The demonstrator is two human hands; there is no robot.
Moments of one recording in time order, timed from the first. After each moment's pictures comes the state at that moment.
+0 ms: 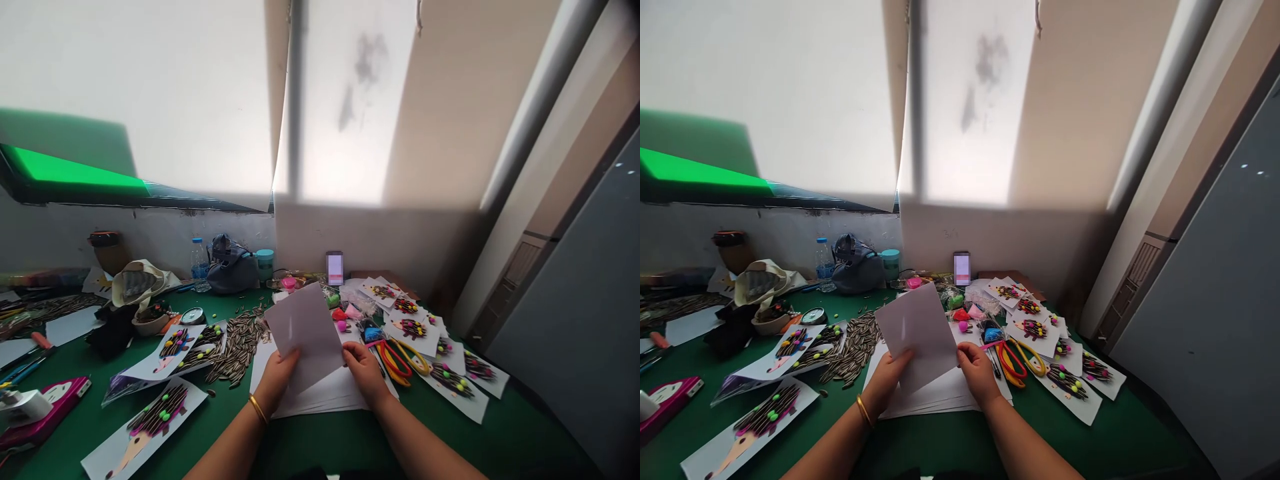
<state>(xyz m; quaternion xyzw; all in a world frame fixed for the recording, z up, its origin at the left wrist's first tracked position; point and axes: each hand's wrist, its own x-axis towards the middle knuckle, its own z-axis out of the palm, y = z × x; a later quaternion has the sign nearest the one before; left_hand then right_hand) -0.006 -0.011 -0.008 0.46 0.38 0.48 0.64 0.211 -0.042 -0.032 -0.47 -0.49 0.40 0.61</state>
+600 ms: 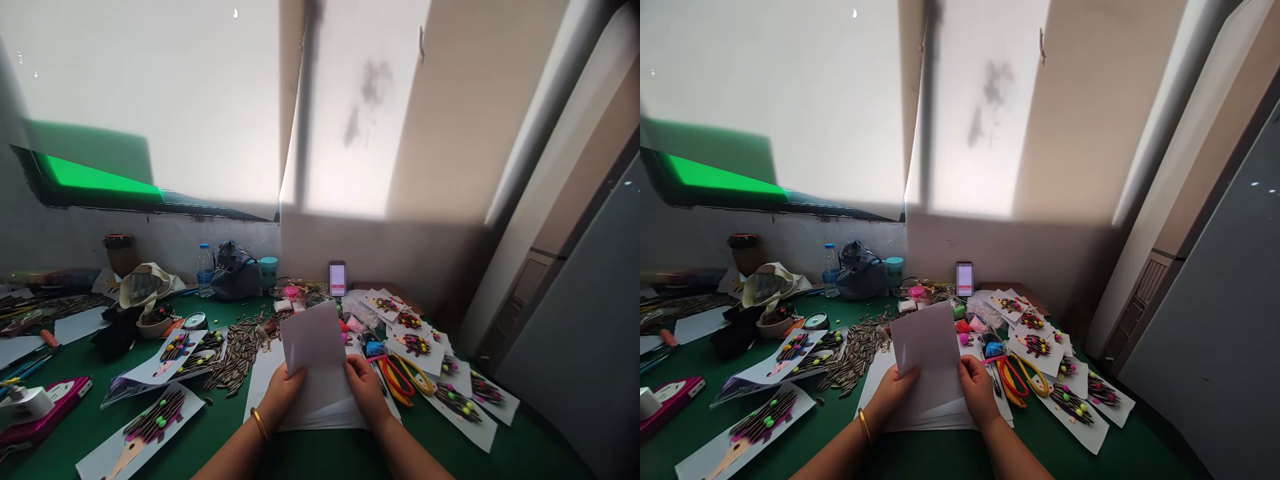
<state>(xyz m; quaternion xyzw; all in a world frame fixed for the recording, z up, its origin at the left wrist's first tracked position) -0.001 -0.011 -0.026 0.54 0.38 0.46 0.60 0.211 -0.048 -0.034 -0.46 -0.51 0.40 0.61</state>
